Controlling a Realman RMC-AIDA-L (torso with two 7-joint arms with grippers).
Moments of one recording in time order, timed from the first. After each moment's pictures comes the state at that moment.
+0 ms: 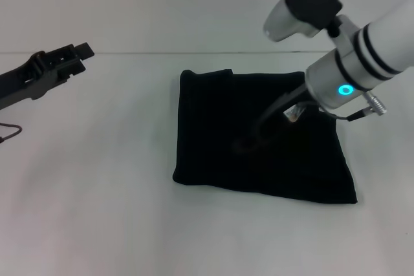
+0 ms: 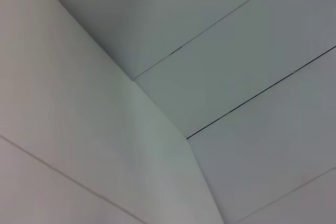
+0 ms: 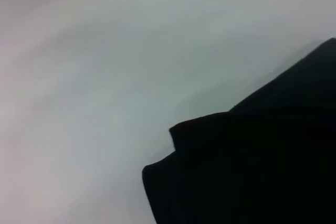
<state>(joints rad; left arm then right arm) -0.58 -2.04 0.23 0.63 2.02 1.44 -2.14 1.01 2.09 -1.09 -0.74 -2.51 -1.33 2.26</state>
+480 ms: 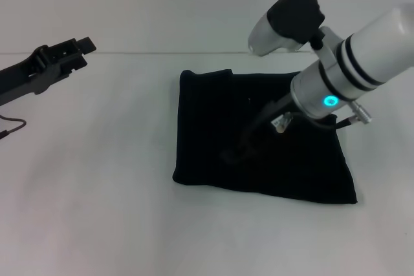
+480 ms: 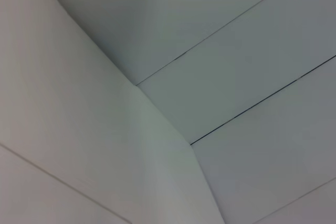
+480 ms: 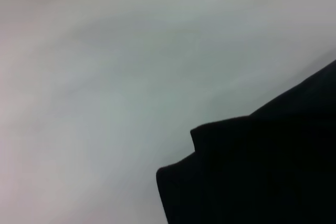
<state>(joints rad) -0.60 -2.04 0.24 0.62 2.02 1.40 -2.14 1.01 2.10 -1.21 -0.72 -2.44 -1.26 2.26</state>
